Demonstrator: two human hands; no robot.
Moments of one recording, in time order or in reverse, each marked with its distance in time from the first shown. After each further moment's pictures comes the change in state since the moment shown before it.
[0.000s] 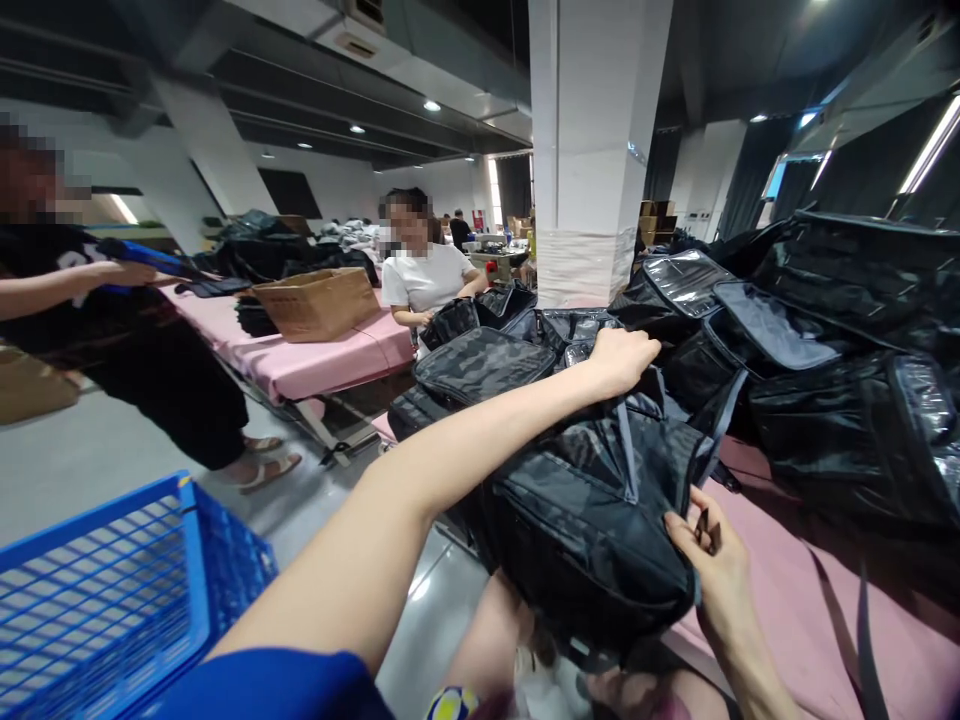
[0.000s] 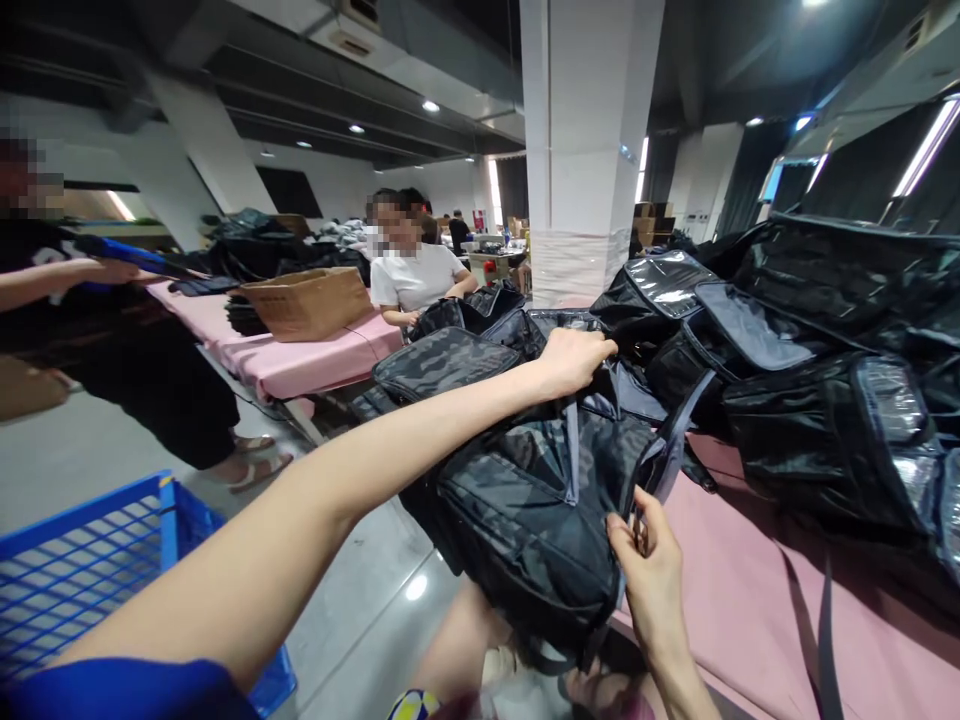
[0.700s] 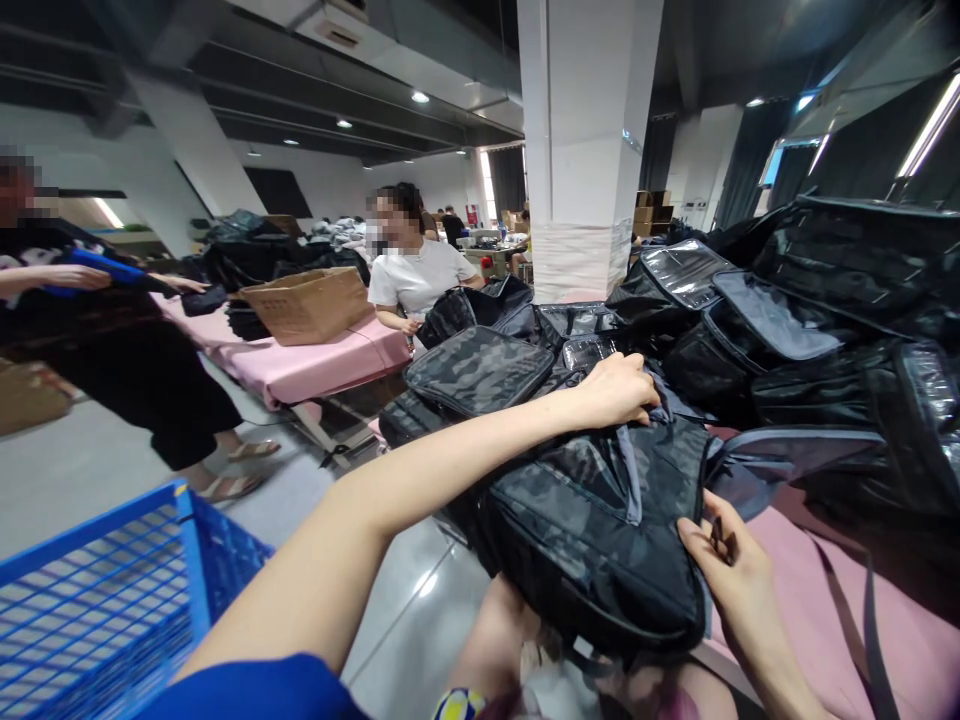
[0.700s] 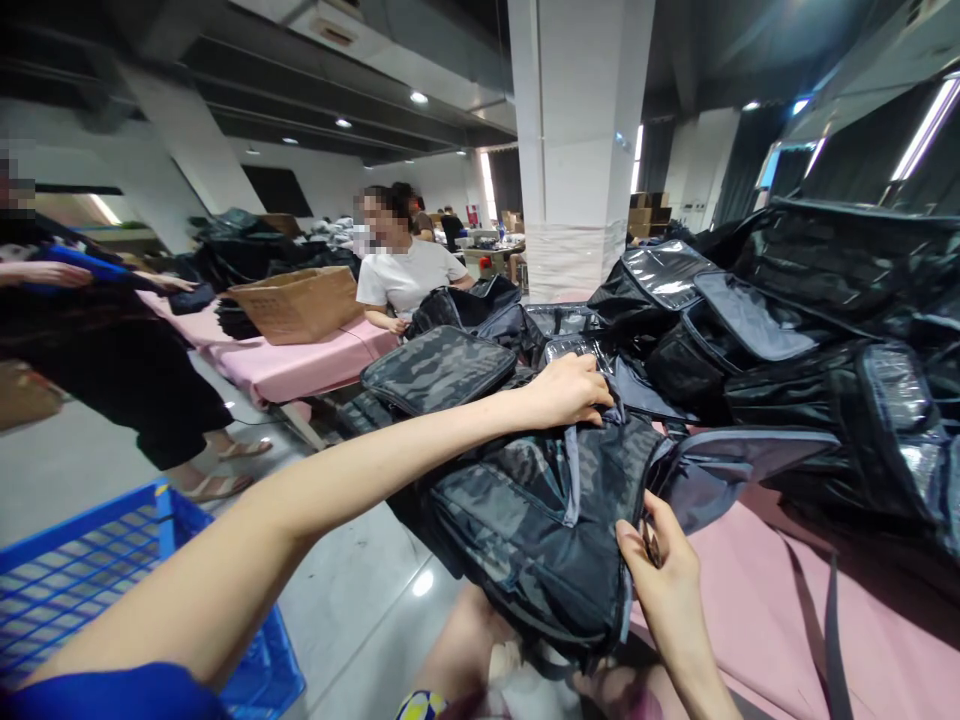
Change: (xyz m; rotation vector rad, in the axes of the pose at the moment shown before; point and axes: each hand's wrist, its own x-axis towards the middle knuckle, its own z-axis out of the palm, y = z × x) left_hand -0.024 -0.005 0.031 0.004 0.039 0.440; right_hand -0.003 -0.010 -0.004 -0.138 -0.010 -0.045
